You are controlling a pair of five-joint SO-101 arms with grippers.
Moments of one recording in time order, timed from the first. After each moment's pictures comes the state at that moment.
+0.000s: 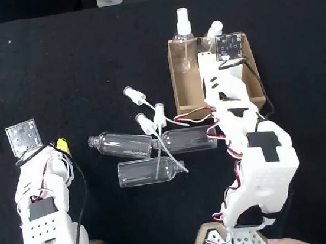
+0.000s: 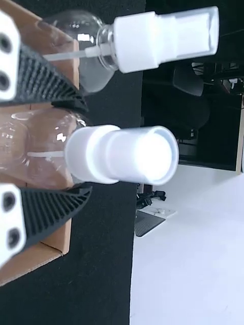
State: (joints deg) left arm -20.1 -70.2 89.8 23.3 -2.0; right arm 4.4 20.1 37.2 -37.4 6.8
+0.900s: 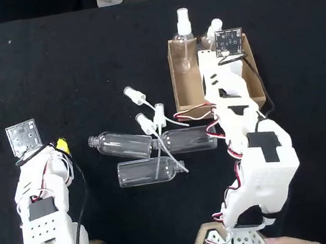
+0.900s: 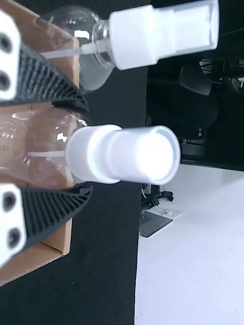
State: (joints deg) left arm -20.1 -70.2 89.8 23.3 -2.0; right arm 4.4 20.1 34.9 -33.2 6.8
